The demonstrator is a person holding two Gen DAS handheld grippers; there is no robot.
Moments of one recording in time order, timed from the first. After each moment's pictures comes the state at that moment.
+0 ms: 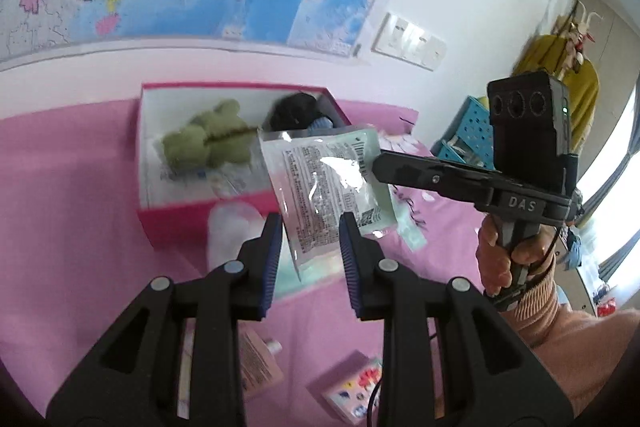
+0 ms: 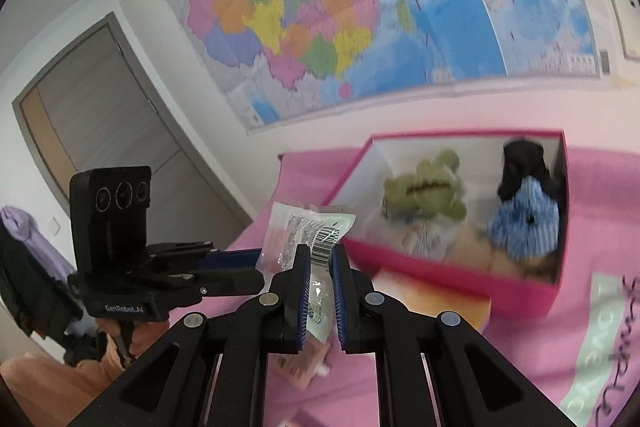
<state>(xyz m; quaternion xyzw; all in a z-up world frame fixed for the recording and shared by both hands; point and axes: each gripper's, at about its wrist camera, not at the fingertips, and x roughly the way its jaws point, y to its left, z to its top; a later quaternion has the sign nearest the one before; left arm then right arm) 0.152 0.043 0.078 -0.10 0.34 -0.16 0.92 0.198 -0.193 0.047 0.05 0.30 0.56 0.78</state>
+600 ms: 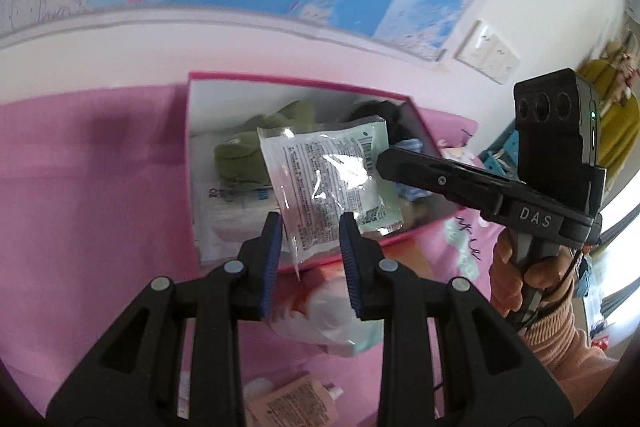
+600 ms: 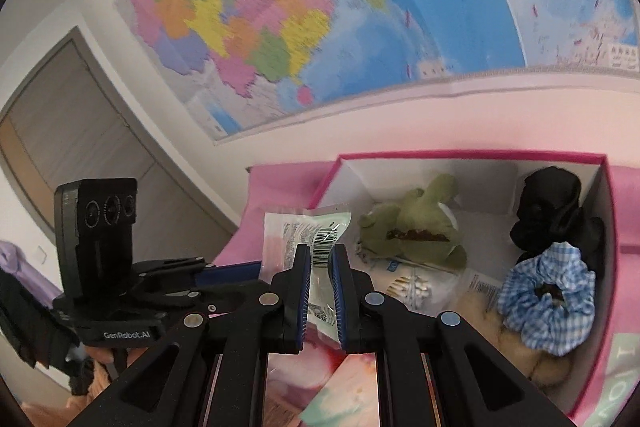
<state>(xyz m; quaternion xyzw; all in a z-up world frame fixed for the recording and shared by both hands) 0.239 0.090 0.052 -0.12 0.40 -0.09 0.90 0.279 -0.118 0.031 0.06 0.34 0.52 0.78</state>
